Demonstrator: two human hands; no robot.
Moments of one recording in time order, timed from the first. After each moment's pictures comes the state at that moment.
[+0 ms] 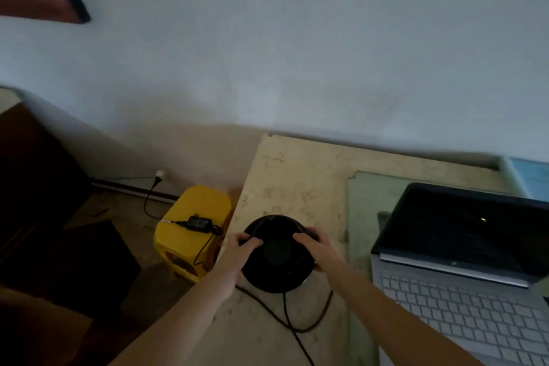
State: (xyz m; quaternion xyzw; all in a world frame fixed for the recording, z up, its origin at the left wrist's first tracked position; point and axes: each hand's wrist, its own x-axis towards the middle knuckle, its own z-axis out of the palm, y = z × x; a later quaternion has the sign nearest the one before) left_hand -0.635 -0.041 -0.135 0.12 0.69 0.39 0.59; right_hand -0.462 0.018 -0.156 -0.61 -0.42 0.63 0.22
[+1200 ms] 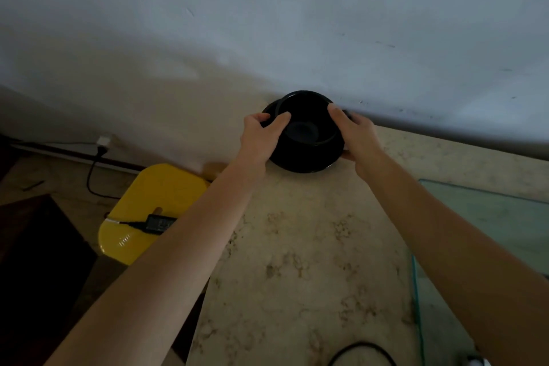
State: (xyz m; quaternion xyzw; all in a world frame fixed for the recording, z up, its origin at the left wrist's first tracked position) left_hand -0.696 0.265 -0.202 0.26 0.67 0.47 0.52; right_hand -0.535 0.308 -0.182 -0.63 -0.46 0.53 0.33
